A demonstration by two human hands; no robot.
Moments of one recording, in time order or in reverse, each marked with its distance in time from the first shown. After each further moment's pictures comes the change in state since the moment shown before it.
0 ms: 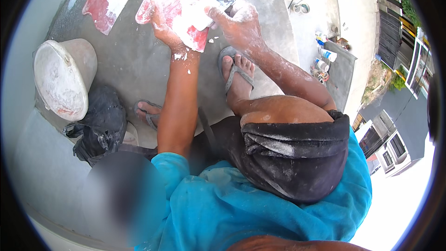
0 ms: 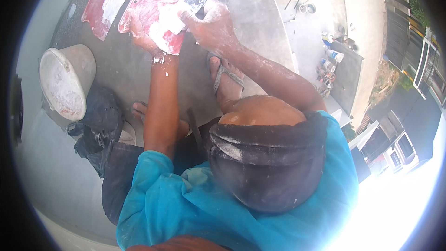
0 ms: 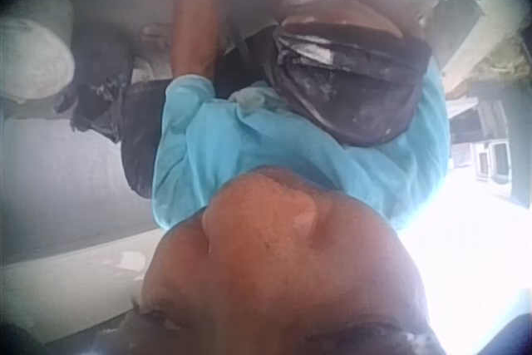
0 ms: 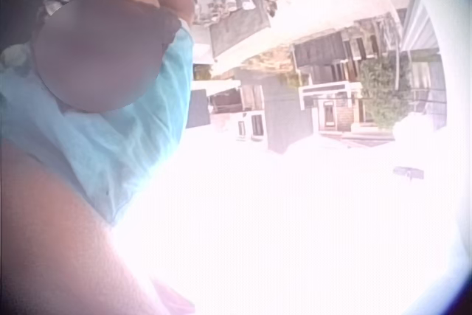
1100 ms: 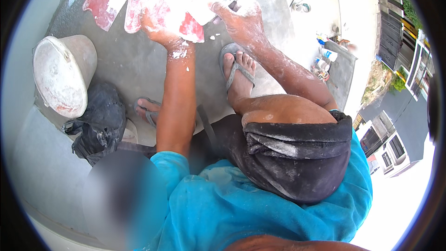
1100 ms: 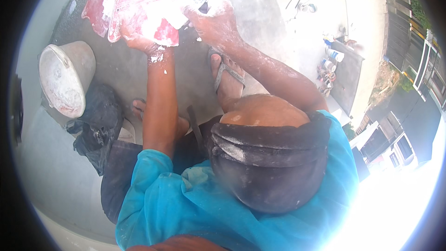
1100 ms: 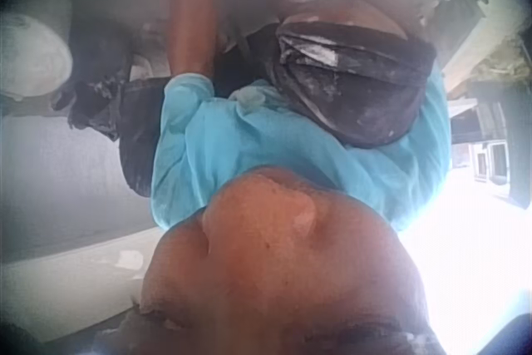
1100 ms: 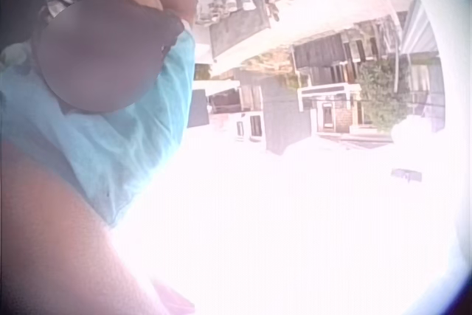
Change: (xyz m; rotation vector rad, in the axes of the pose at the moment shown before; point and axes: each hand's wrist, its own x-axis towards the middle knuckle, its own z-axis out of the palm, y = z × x) left_hand 0.012 -0.005 -0.038 -0.135 0.103 0.230; right_hand -0.003 -0.011 0.000 0.075 -0.009 0.211
